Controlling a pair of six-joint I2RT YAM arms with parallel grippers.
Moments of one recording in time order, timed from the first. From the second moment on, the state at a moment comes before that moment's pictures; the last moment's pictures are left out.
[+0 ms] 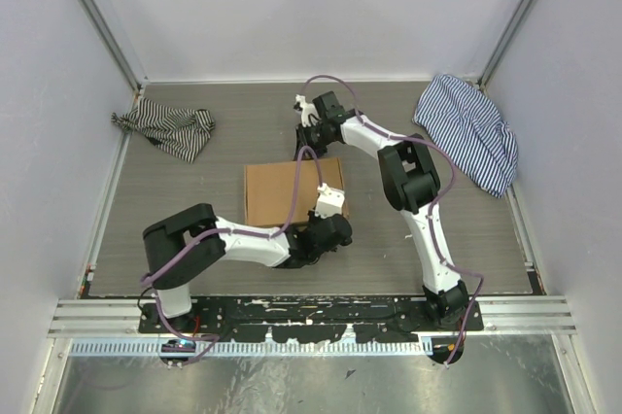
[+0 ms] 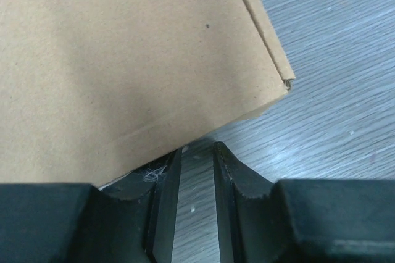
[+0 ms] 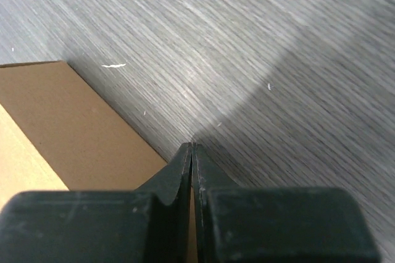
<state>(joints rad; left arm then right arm) -1.21 1.83 0.92 0.12 -0.59 -0.65 0.49 2.40 1.90 -0.48 -0.57 0.15</state>
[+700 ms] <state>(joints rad) -1.30 1.51 0.92 -0.17 -0.73 -0.61 0.47 2.12 1.75 -0.53 -0.23 0.23</state>
